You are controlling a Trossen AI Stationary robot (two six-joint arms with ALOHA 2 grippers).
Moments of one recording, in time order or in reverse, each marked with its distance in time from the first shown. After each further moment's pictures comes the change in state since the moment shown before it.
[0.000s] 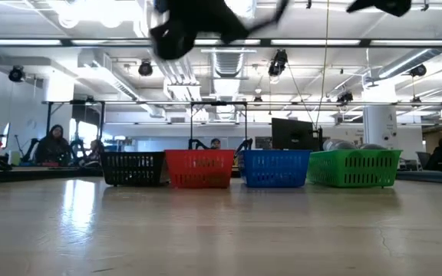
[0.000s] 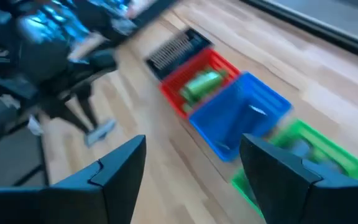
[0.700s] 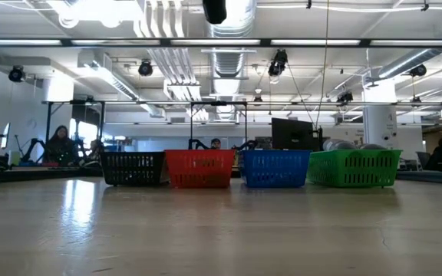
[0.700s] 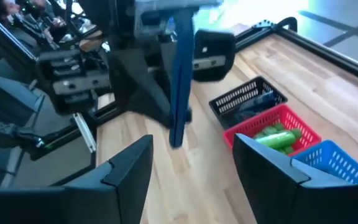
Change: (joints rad) left arm 0.174 -0.021 0.002 0.718 -0.015 0.252; right arm -0.008 0.129 0.017 0.403 -0.105 -0.224
